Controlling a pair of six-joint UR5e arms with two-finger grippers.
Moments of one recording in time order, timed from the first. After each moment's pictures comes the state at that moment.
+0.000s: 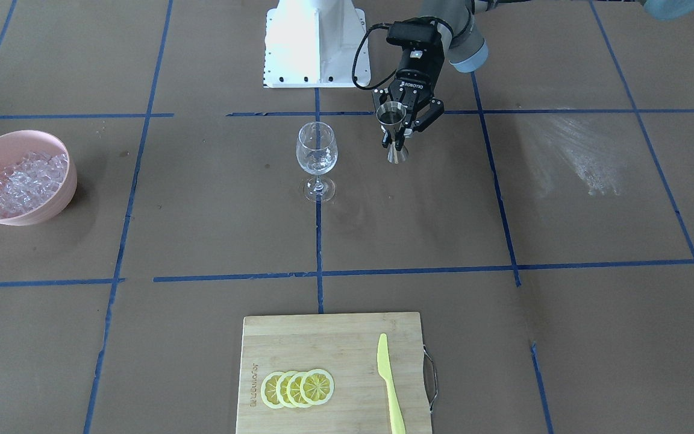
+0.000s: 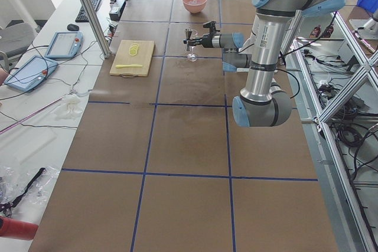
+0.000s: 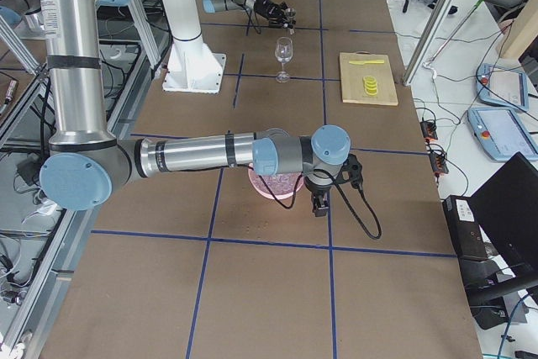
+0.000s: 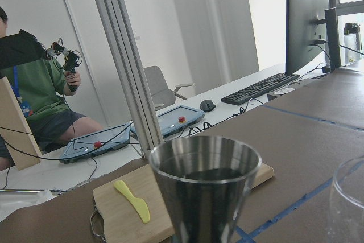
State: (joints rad) left arm -0.17 -1.96 -1.79 -2.58 -0.64 -0.28; right arm 1.49 -1.53 1.66 -1.60 2.47 -0.07
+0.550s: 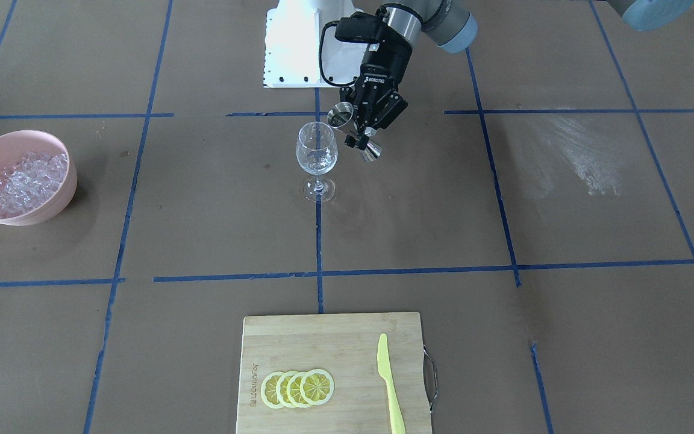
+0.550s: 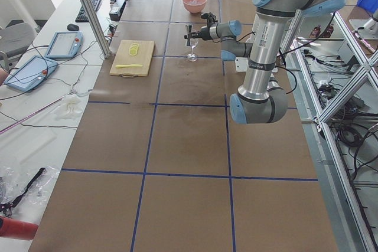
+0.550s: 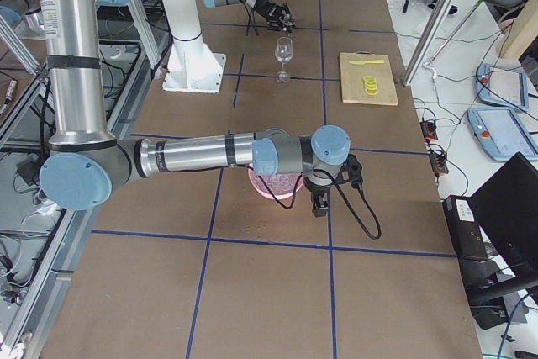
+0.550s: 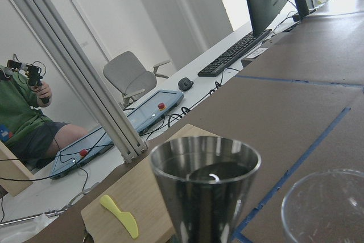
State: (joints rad) left arm -0.22 -1.99 -1.90 -2.30 -0.89 -0.19; right arm 1.49 -1.53 1.66 -1.60 2.47 -0.07
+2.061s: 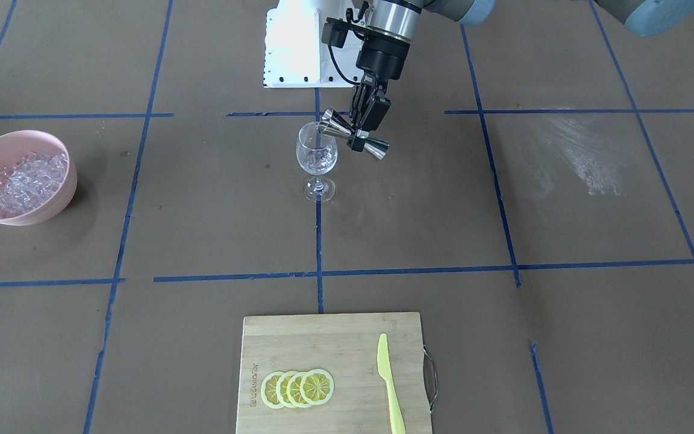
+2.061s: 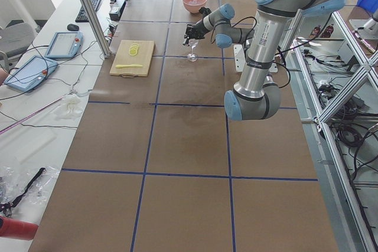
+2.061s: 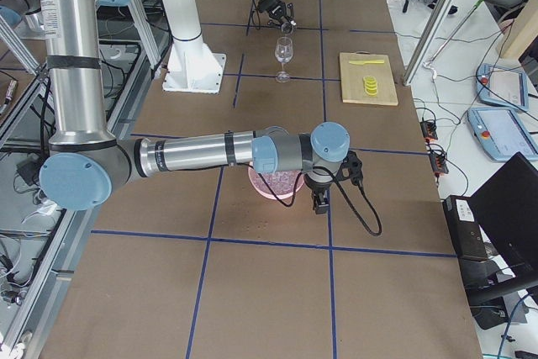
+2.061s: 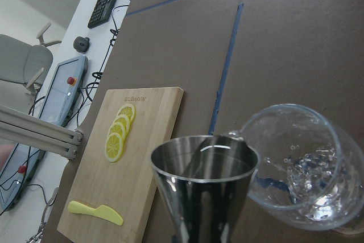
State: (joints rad) left arm -0.31 -2.06 -1.99 -1.92 -1.14 0.24; right arm 1.49 -1.53 1.68 -1.60 2.47 -0.07
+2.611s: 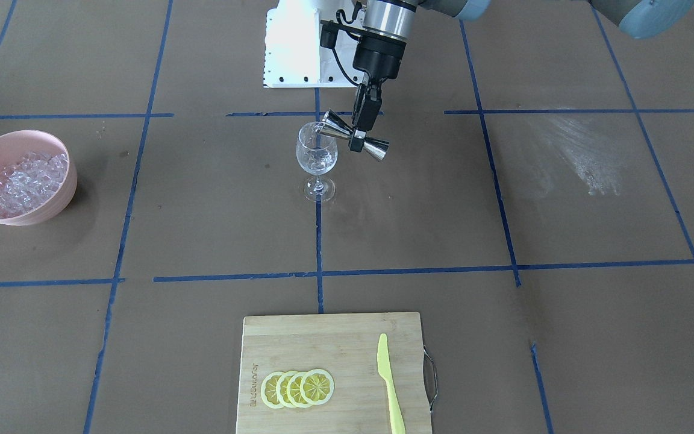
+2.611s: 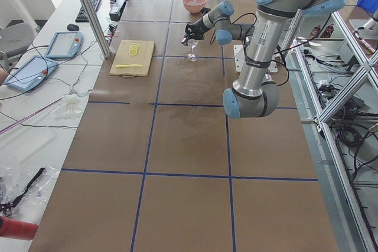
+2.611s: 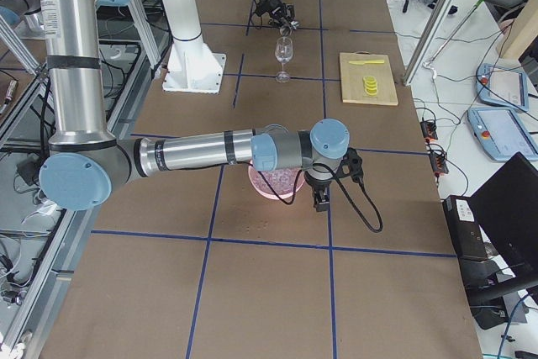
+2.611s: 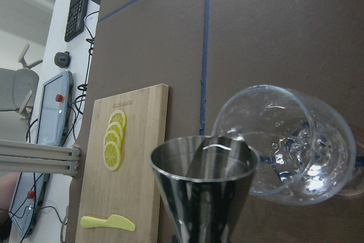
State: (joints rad) left arm -0.32 -2.10 -2.00 -1.80 -1.14 0.44; right arm 1.50 -1.53 1.69 -1.60 2.47 -0.07
